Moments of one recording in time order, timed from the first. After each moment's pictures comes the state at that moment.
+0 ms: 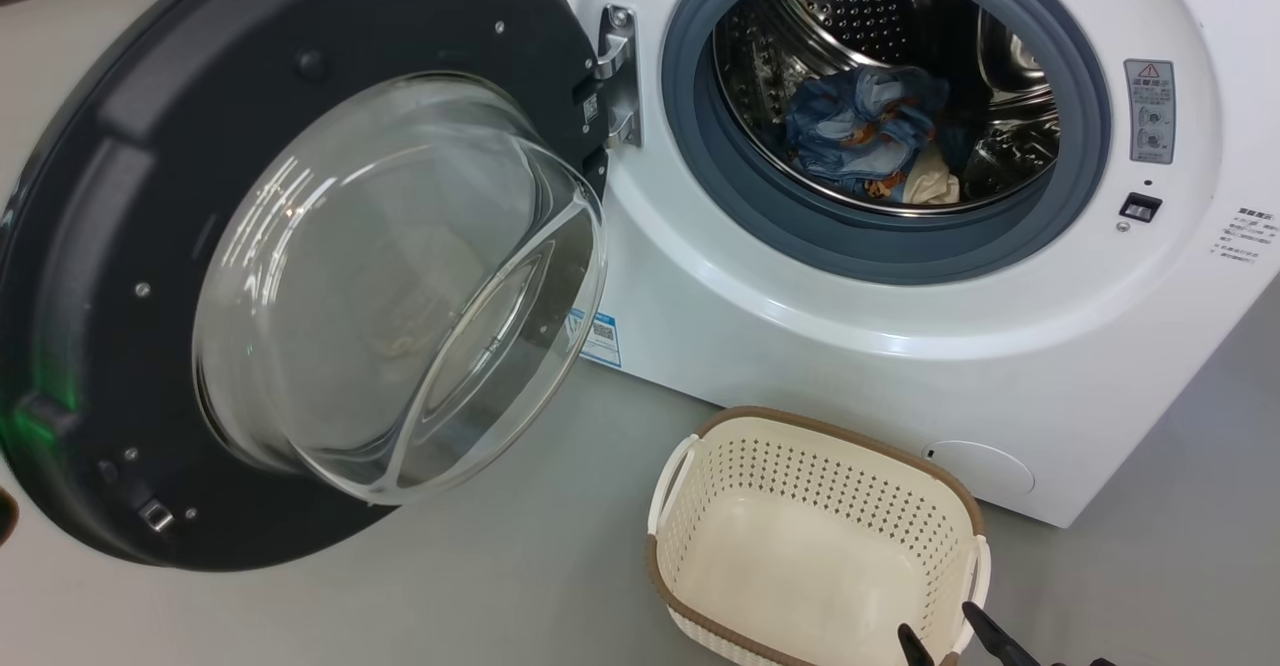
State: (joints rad) left arm -0.73 0.32 0.51 0.86 -1.46 -0.13 0.74; right arm 0.17 -0.17 0.18 0.19 0.25 0.13 -0.26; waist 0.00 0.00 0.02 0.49
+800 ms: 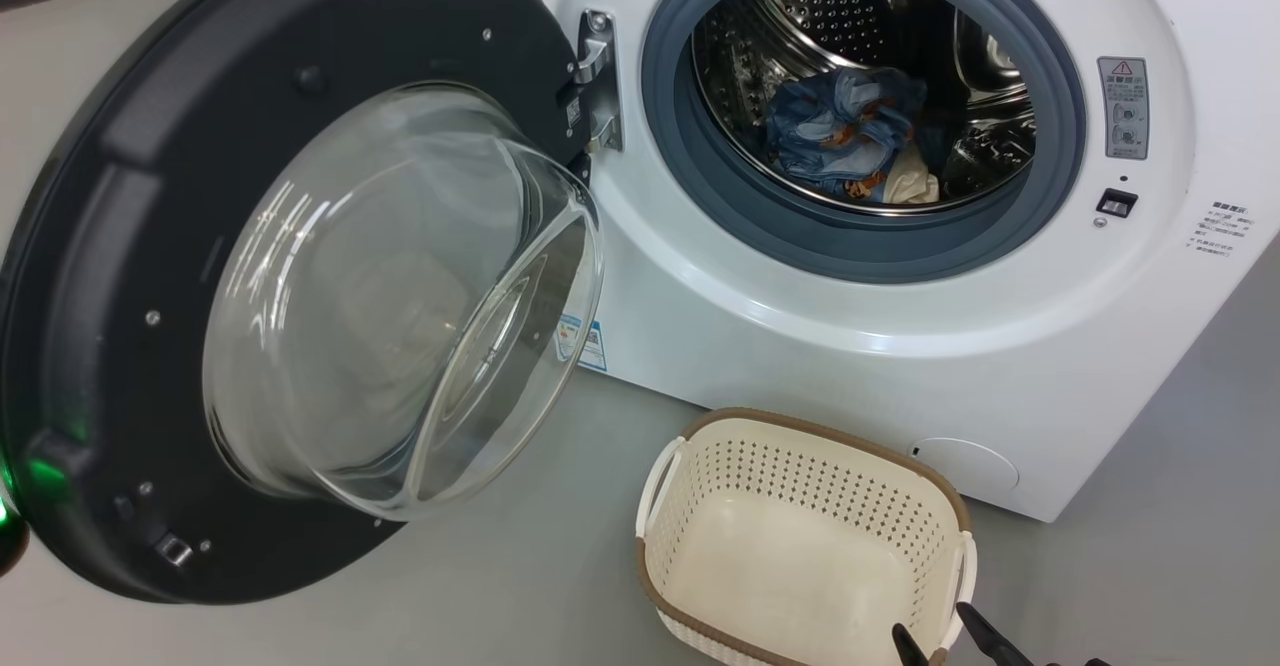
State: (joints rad) left arm -0.67 0.31 0.50 0.77 -1.48 -0.08 0.84; right arm 0.17 -0.16 0.18 0.19 0.25 0.13 -0.26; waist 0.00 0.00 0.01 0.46
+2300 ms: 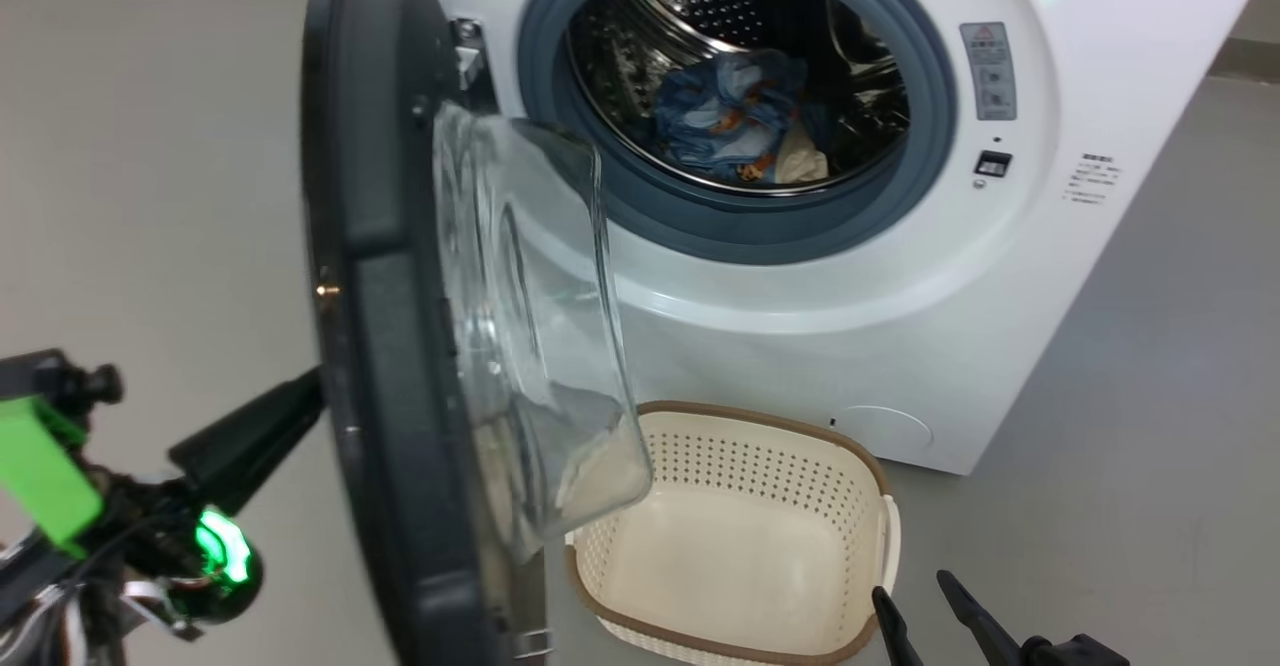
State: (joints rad) left arm -0.27 0.04 0.30 -0.13 -1.60 0.17 1.08; right arm 0.14 -0.07 0.14 0.18 0.24 0.13 -0.26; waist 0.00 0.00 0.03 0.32
